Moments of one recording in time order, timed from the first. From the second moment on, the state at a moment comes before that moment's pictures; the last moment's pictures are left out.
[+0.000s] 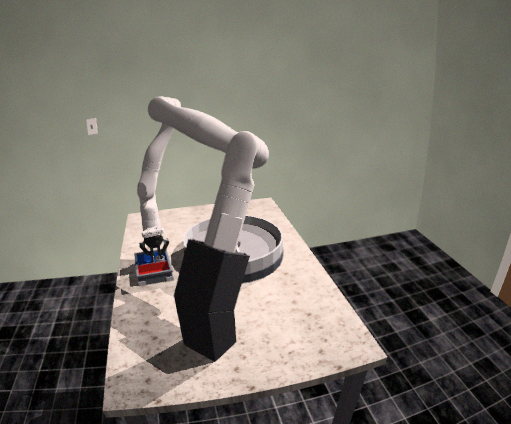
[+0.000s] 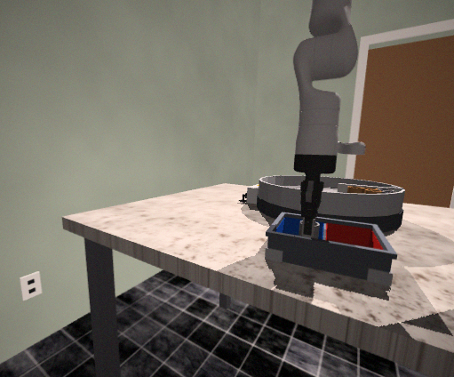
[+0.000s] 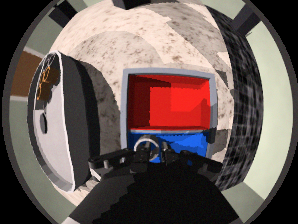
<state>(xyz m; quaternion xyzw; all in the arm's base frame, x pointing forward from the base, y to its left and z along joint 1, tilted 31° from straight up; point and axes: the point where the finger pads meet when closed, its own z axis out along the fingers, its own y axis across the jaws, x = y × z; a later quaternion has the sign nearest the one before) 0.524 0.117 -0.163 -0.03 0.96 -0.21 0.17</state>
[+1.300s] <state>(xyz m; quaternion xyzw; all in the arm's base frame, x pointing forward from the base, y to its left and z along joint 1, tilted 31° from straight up) 0.520 0.119 -0.155 -0.03 0.96 -0.21 0.17</state>
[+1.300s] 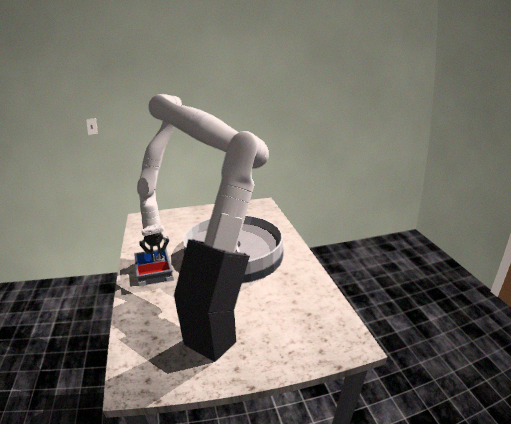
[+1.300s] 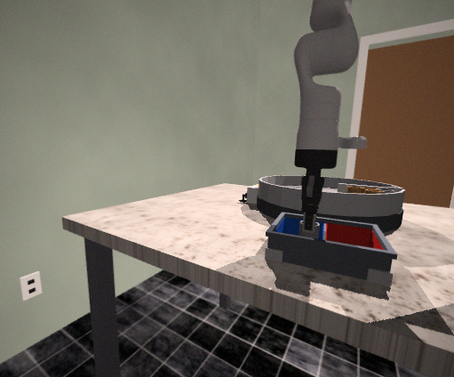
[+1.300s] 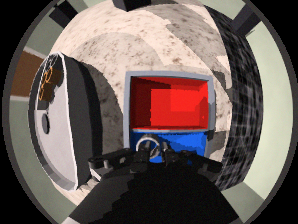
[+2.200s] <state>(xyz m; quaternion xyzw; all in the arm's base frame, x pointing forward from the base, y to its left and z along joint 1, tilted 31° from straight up) 0.518 0.122 -0.149 -0.03 0.96 -0.21 0.17</state>
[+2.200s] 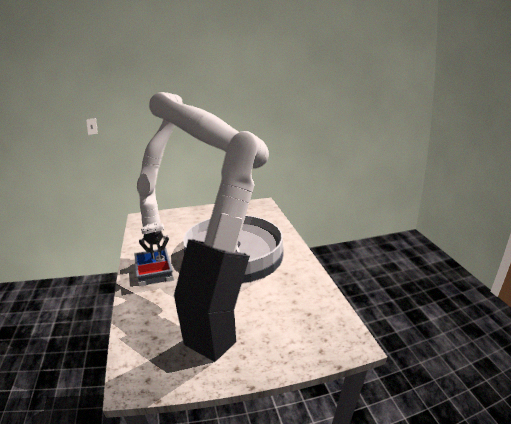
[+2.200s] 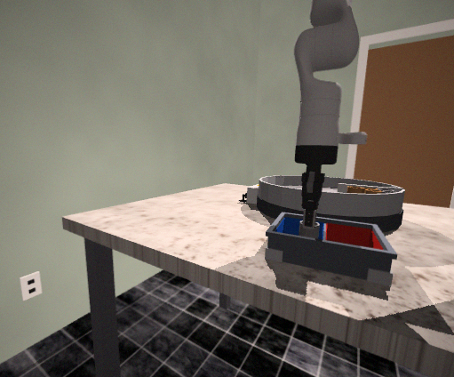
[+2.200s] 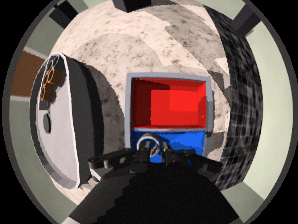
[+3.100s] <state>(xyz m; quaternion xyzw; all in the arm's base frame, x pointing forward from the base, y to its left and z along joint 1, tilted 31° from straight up) 0.515 0.124 -0.143 -0.03 0.96 -0.21 0.17</state>
